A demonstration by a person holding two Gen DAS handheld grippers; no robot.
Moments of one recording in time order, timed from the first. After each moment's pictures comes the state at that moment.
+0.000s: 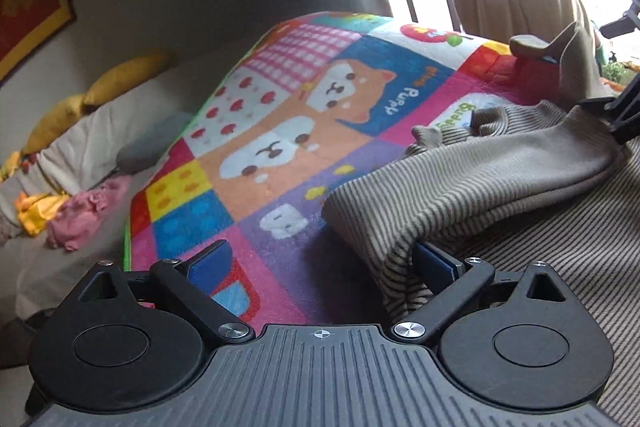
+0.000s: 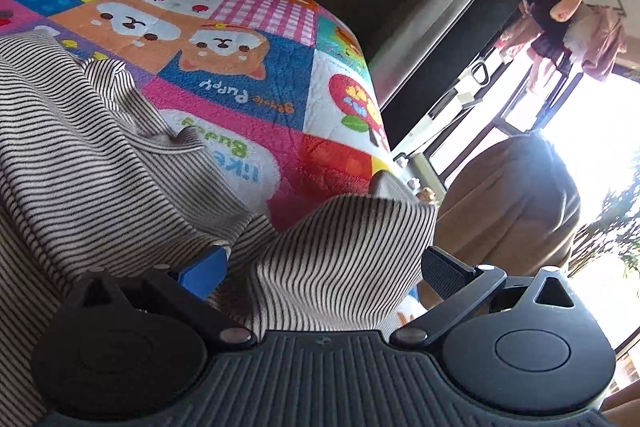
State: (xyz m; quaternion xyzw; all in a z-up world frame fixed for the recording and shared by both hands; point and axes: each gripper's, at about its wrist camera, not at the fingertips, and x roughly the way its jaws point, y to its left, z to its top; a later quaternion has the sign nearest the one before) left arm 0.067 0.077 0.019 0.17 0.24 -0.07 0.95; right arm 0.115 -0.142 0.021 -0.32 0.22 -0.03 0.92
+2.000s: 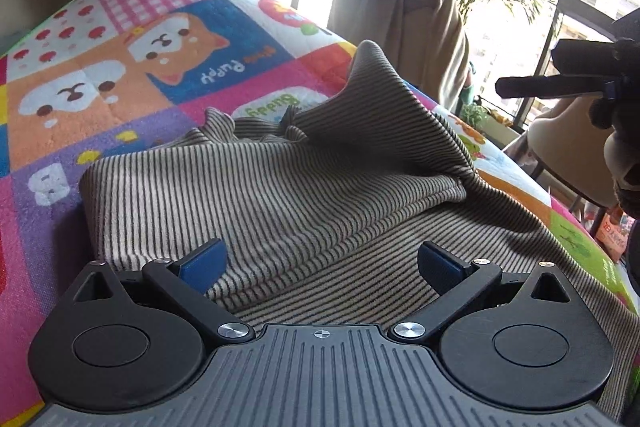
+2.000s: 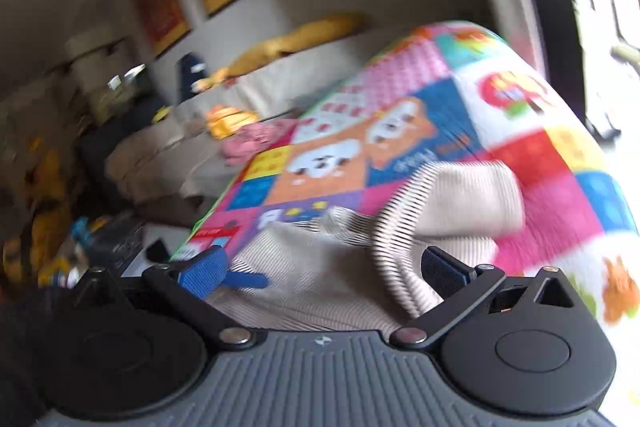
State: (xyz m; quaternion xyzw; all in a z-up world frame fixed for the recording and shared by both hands) left arm 0.096 0.025 -0.005 0.00 0.33 -0.29 0.90; right arm 0.090 -0.227 0.089 0.15 0.29 0.29 0.90
